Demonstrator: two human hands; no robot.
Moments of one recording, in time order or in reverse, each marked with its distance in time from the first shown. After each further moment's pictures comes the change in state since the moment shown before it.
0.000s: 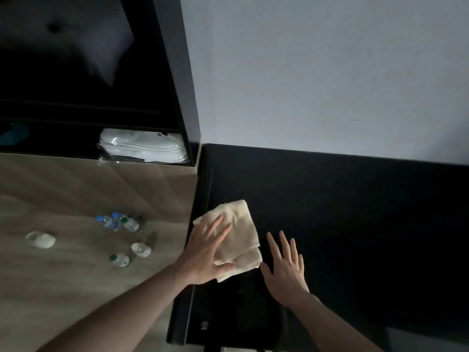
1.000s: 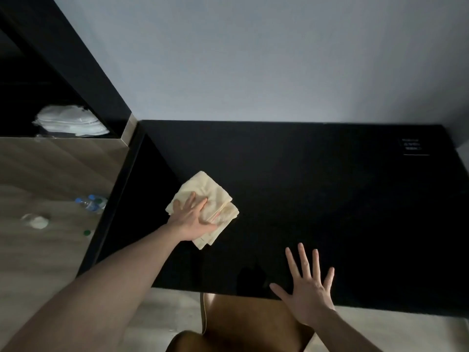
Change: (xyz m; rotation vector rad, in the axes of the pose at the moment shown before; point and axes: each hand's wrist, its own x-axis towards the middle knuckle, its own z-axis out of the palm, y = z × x) left_hand 0.090 0.265 0.075 0.017 -0.294 -0.562; right_hand -0.128 0.356 -0.061 -0.273 -0.176 0.118
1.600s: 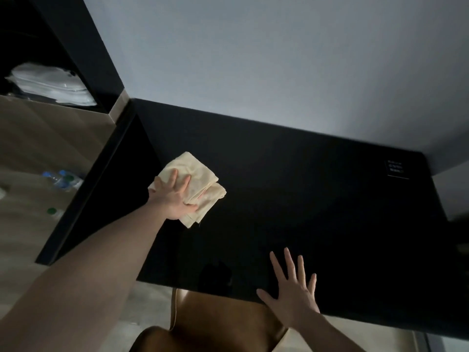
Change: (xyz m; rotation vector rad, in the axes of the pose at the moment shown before) left_hand 0.033 -0.010 -0.017 0.126 0.062 -0.046; right_hand -0.006 0.011 -0.021 -0.020 -0.051 -0.048
